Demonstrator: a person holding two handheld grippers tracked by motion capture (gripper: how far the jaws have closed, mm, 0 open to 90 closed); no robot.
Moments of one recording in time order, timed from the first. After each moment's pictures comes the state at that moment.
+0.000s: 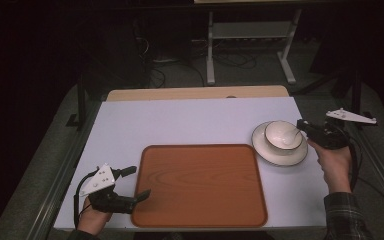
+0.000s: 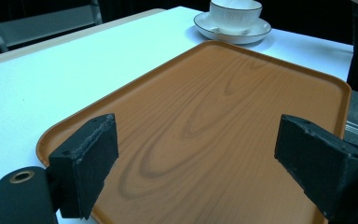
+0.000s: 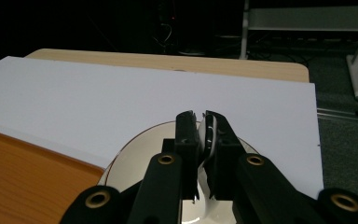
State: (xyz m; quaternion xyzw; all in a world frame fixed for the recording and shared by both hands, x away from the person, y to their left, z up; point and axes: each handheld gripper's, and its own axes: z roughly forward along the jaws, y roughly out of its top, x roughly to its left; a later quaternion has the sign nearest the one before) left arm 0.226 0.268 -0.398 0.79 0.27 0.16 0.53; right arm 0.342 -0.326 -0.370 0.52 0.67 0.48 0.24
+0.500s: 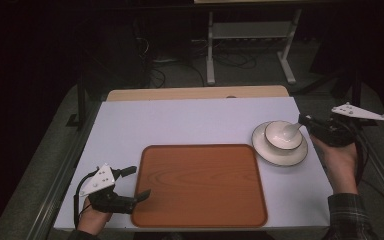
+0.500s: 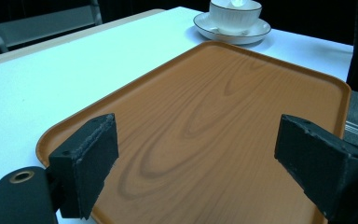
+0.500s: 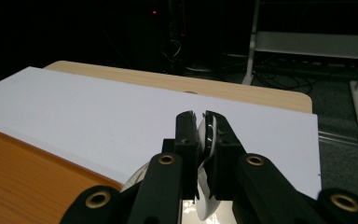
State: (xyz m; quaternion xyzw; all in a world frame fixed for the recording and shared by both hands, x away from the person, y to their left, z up) left arm 0.226 0.268 -0.398 0.79 0.27 0.16 0.53; right arm 0.330 -0.320 -0.342 0.48 0.67 0.50 0.26
